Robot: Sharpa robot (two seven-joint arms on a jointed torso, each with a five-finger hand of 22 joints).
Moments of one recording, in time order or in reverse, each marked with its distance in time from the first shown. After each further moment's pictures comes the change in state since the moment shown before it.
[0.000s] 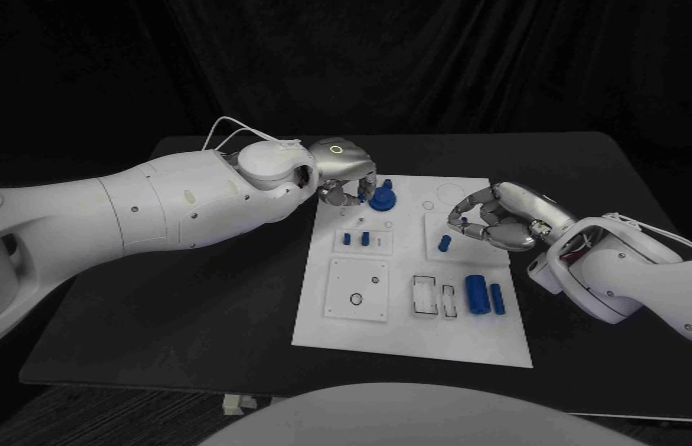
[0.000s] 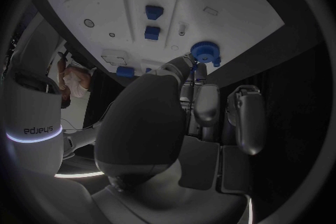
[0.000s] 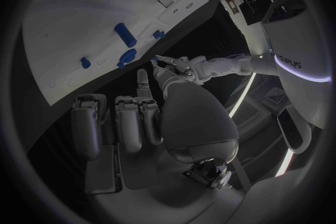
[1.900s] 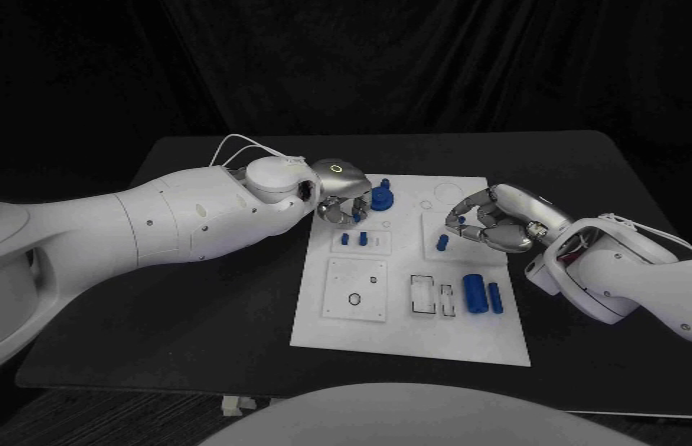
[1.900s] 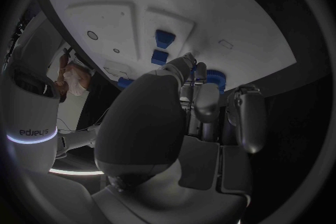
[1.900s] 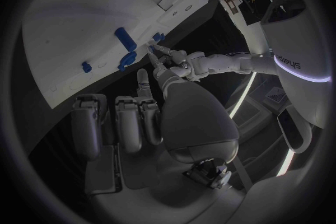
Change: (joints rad) left arm -0.053 0.039 0.000 -0.057 0.007 0.088 -0.002; left_hand -0.001 -0.002 0.009 0.002 -0.017 -0.018 -0.004 -0.021 -0.005 0.012 -0.006 -0.023 -0.005 -0.011 0.003 -0.022 -0.035 0.000 0.000 0.000 -0.019 0.000; right arm -0.007 -0.003 0.000 0.003 0.000 0.006 -0.001; right_hand 0.004 0.004 0.000 0.000 0.000 0.007 0.000 0.000 0.000 0.000 0.000 0.000 0.000 0.000 0.000 0.000 0.000 0.000 0.000 0.000 0.000 0.000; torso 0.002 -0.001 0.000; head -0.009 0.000
